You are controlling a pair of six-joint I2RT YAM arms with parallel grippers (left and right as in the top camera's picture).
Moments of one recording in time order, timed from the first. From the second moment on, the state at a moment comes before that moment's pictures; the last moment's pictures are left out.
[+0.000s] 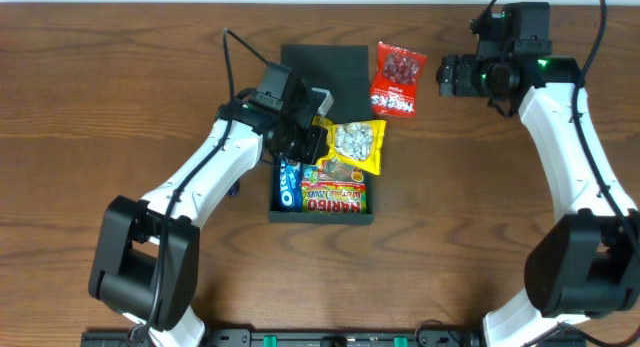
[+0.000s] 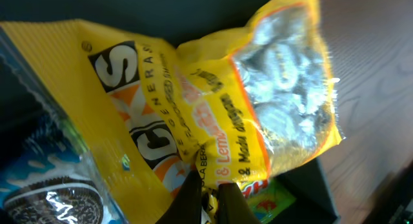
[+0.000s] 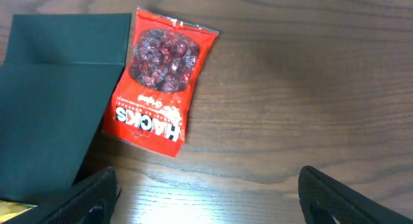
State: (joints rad) left arm -0.41 1.80 1.28 -0.65 0.48 -0.10; right arm 0.00 1.80 1.55 -0.74 -0.14 0.05
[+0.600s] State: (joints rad) left arm -0.41 1.71 1.28 -0.78 0.43 -0.11; right arm 0.00 1.80 1.55 -0.74 -0.14 0.05
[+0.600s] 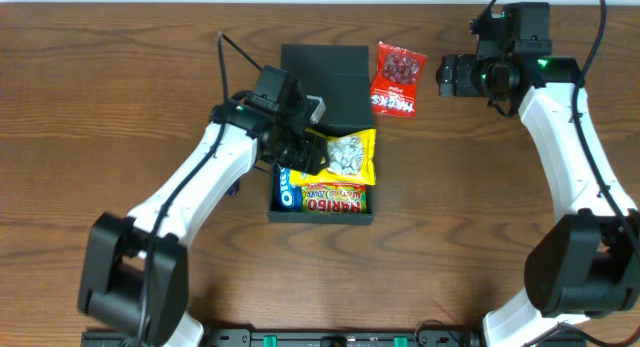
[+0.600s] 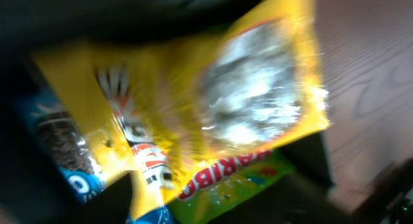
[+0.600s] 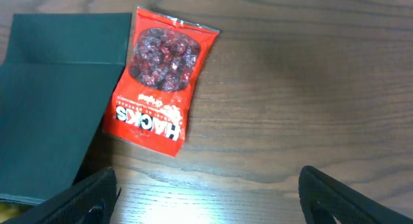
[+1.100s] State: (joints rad) left arm -0.41 1.65 1.28 -0.70 0.39 -0.09; right arm 0.00 1.80 1.55 -0.69 -0.16 0.05
